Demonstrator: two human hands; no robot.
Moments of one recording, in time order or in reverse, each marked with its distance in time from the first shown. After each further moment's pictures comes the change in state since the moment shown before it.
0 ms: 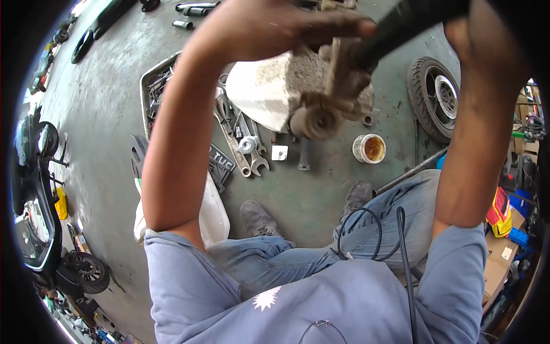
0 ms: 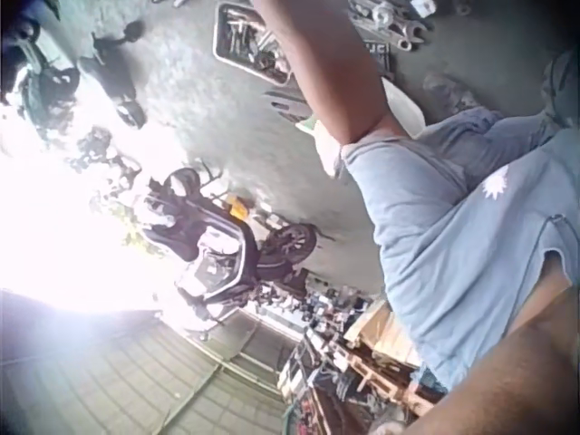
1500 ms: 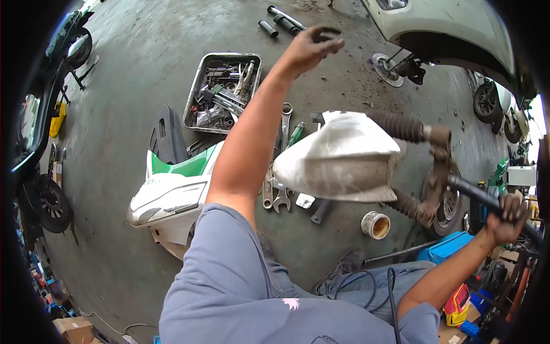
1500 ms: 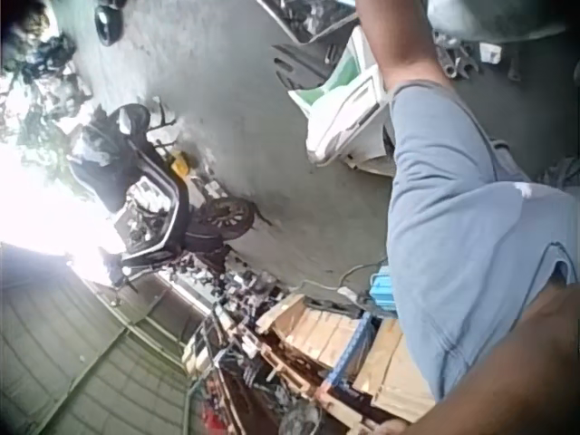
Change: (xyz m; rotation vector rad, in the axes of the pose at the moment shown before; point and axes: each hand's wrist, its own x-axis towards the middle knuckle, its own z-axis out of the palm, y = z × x) left_hand -0.057 -0.218 -0.118 -0.263 0.586 -0.324; right_hand -0.067 -0.035 -0.111 0.035 0.448 0.133
